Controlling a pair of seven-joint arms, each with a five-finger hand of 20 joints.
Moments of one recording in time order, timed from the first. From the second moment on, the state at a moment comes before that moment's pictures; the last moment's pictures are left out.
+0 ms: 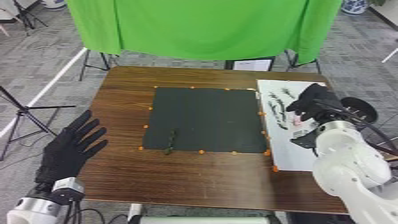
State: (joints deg) left arm 135.9 -56.3 -105.0 -121.1 32.6 -3.6 12.9; right arm -93.1 -44.6 73.8 -119.6 -119.0 6.0 41.7
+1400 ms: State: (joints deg) left arm 133.2 -54.5 -102.4 -120.0 32.3 -3.6 11.3; right arm -77.7 -74.2 46.6 -99.8 -135.5 -11.7 44.1
